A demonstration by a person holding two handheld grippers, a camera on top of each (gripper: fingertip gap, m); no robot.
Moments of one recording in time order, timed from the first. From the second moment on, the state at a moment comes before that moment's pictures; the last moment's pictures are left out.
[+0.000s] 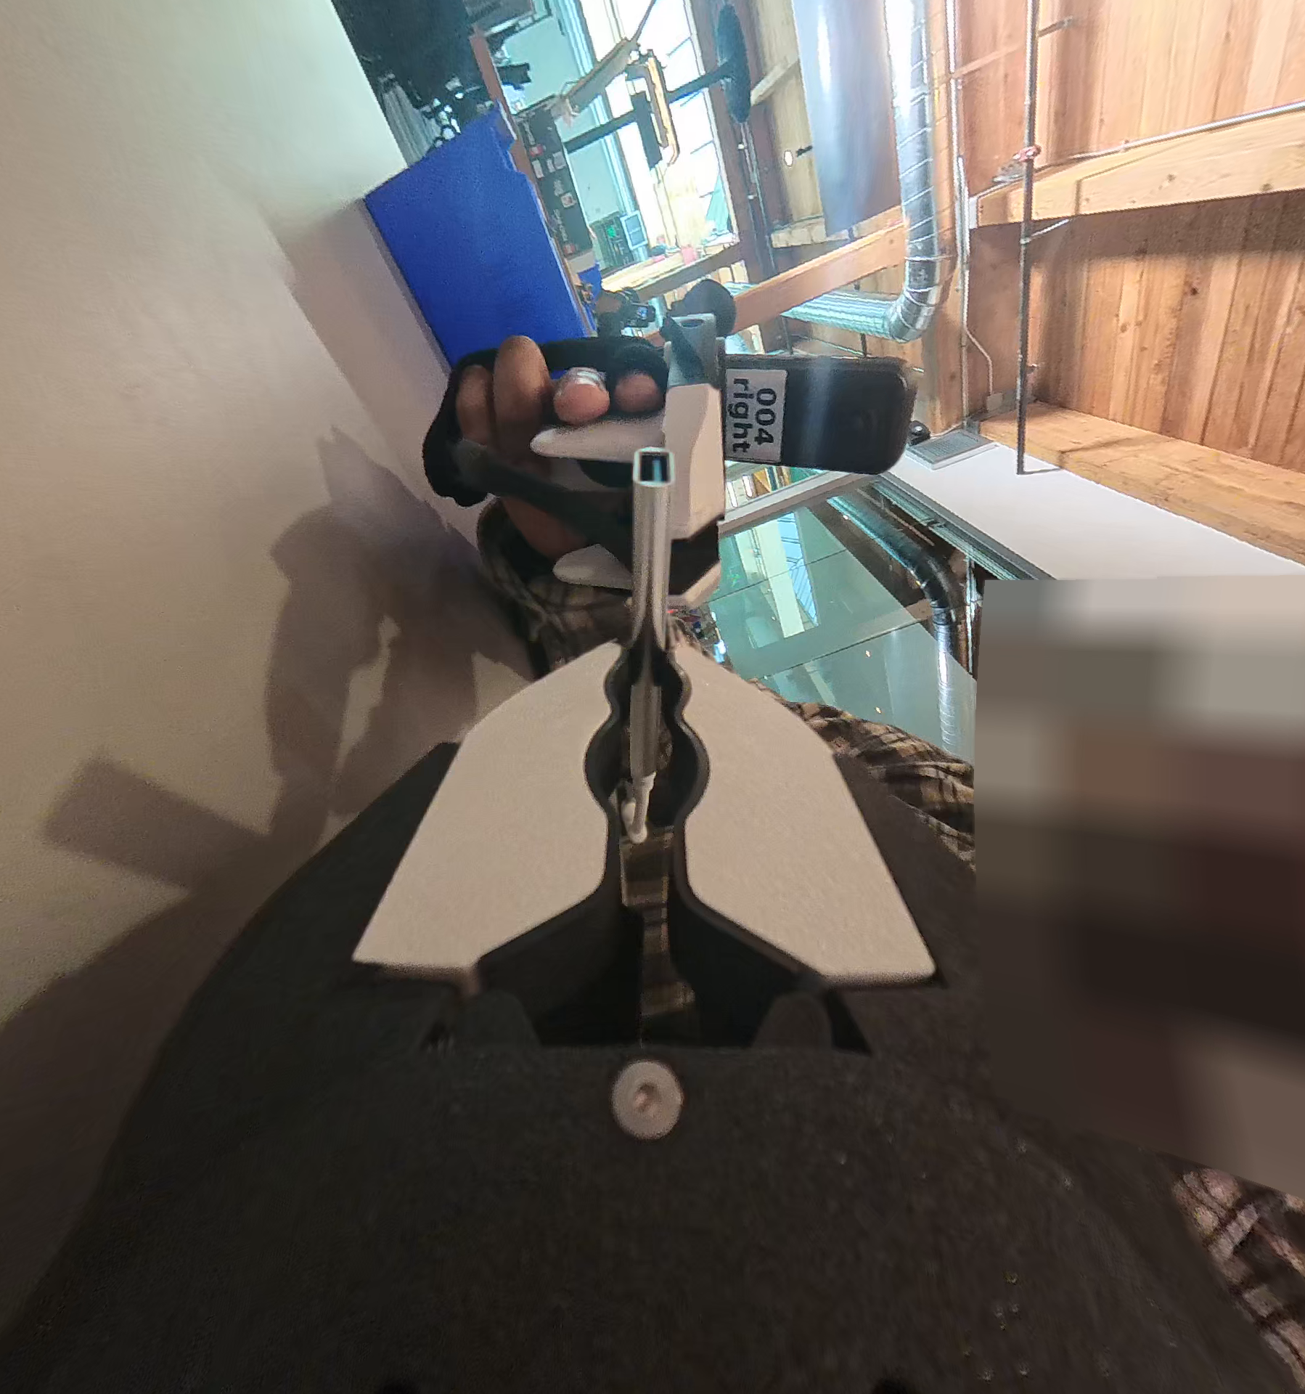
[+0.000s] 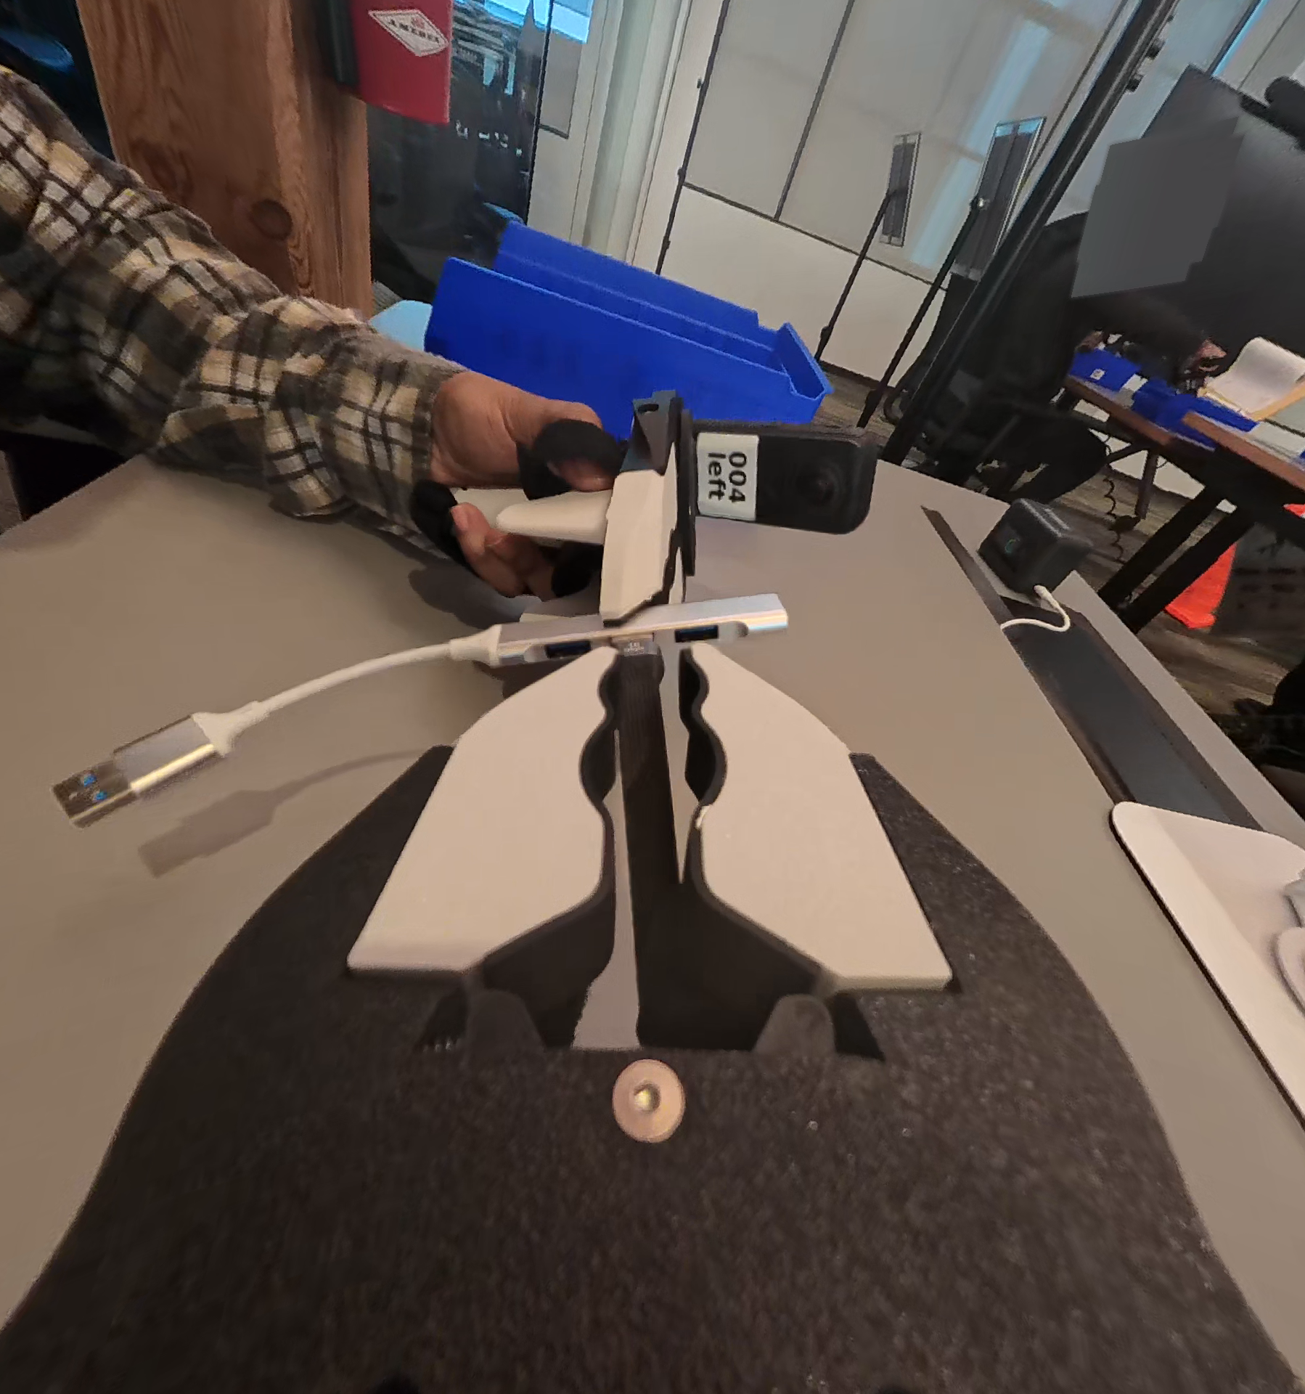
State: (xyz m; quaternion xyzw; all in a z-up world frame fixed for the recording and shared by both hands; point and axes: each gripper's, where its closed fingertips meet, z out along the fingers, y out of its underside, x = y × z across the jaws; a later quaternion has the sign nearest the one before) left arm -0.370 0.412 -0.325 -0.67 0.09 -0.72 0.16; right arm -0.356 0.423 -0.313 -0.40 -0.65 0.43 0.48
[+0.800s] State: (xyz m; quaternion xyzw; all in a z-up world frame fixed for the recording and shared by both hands) left arm -0.367 0.409 -0.339 -0.70 0.10 -0.69 0.15; right arm -0.357 0.418 -0.341 -0.45 -0.69 0.38 0.42
